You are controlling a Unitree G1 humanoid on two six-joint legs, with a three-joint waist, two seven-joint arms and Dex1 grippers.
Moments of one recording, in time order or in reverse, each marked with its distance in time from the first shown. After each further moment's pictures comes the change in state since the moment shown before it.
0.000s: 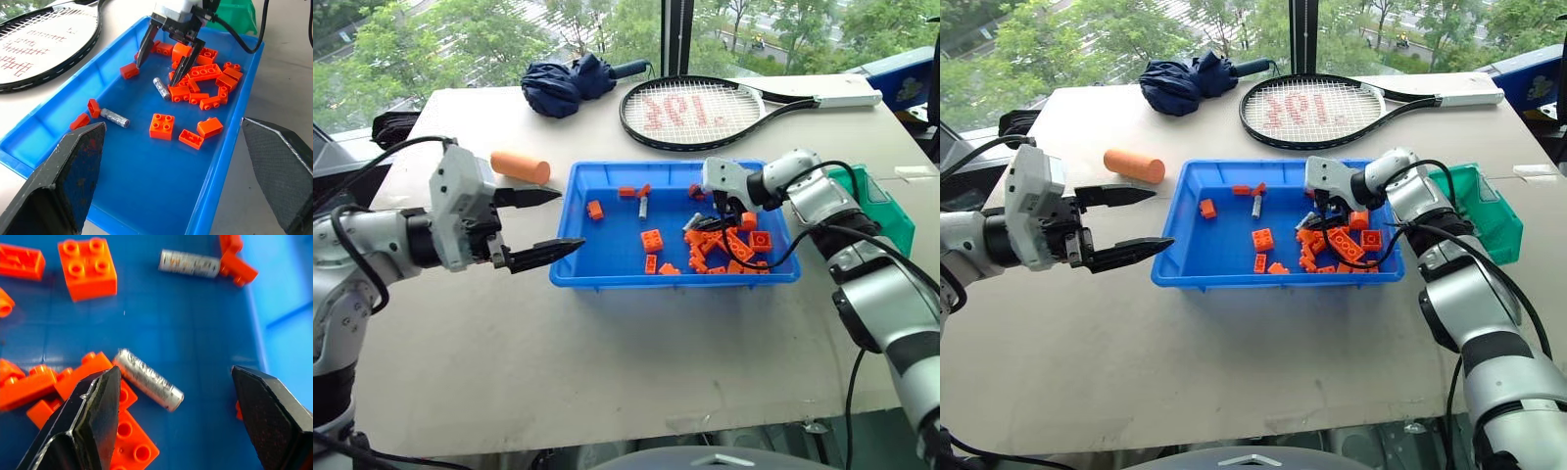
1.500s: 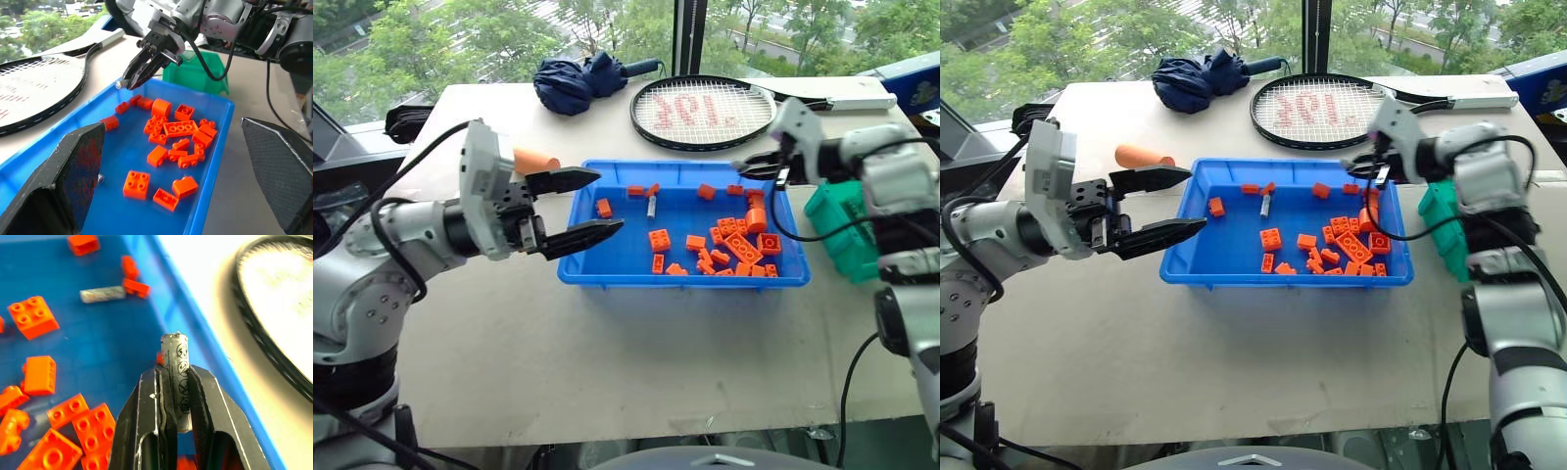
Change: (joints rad) left arm -0.180 -0.146 -0.116 -0.038 -0.196 0.062 0.135; right arm 0.152 -0.212 -0.371 -0.510 0.040 0.547 0.013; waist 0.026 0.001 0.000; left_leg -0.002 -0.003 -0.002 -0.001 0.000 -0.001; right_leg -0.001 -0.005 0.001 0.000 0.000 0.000
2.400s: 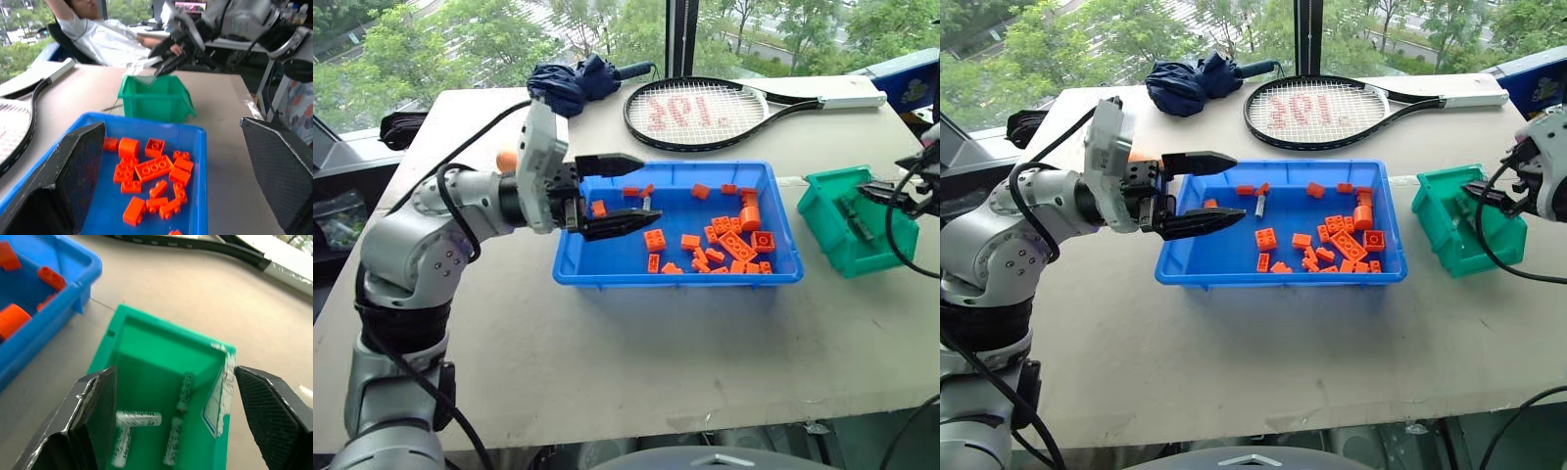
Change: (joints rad) left arm -0.198 -0.079 -0.217 0.161 0.167 -0.081 -0.116; right arm 0.437 -0.355 -0.320 -0.515 0.242 0.440 -0.301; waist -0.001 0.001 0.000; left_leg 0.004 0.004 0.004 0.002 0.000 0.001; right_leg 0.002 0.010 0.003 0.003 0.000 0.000
